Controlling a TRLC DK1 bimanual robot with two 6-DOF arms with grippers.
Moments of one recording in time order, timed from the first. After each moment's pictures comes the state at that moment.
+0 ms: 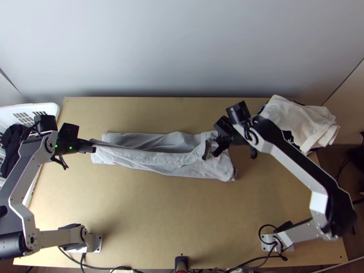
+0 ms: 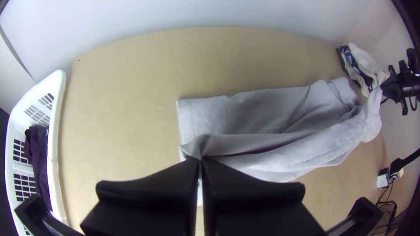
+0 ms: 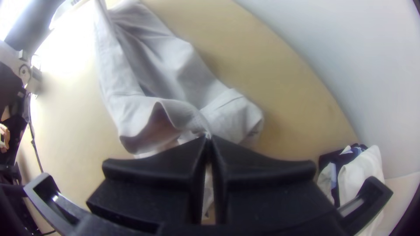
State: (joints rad) left arm 0.26 1.39 1.06 -0.64 0.33 0.38; right arm 0.52 1.60 1.41 -0.80 -0.09 -0.32
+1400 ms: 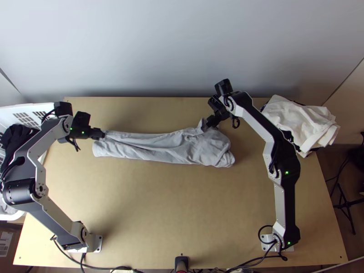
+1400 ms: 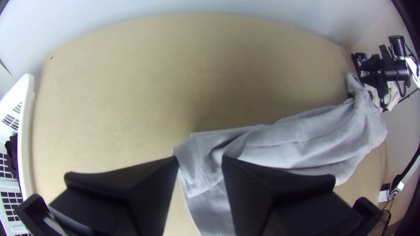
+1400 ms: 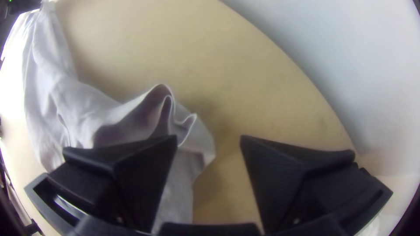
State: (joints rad) left arm 0.22 1.82 1.30 -0.53 0.33 0.33; right arm 0.38 2.25 2.03 -0.87 0.02 -0.35
